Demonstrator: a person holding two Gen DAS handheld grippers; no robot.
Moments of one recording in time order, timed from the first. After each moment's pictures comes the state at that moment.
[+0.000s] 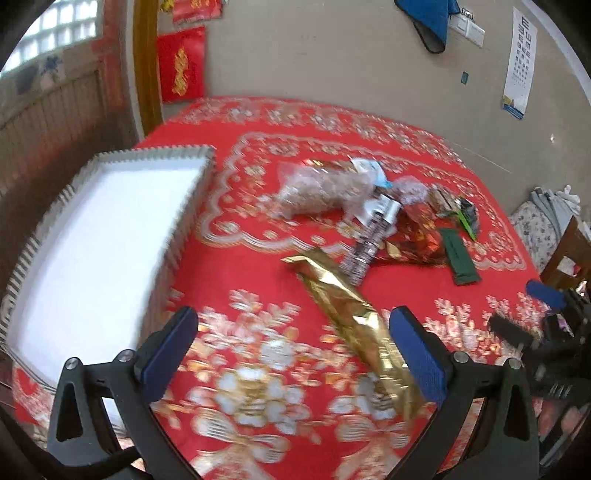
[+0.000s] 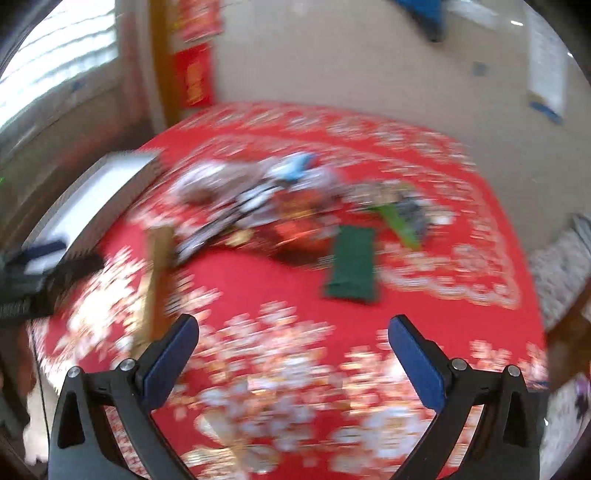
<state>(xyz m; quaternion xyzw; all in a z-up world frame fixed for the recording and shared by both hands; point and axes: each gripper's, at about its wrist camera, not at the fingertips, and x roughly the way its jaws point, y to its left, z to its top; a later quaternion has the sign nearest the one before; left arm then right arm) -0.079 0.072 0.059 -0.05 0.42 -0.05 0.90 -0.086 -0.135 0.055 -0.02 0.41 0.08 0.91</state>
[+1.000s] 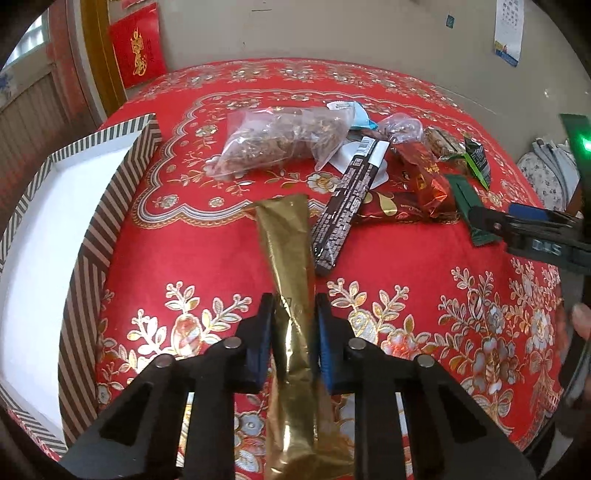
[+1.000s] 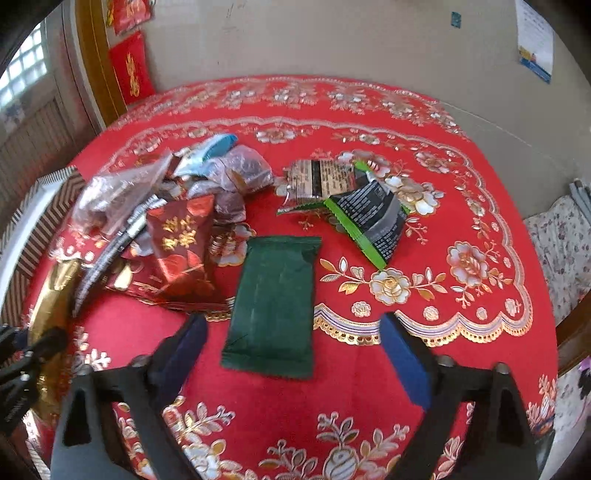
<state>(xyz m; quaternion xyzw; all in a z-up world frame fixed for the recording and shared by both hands) -0.047 0.038 0.015 0.01 0.48 -0.07 0.88 0.012 -0.174 0.006 0.00 0.47 0.04 0.88</state>
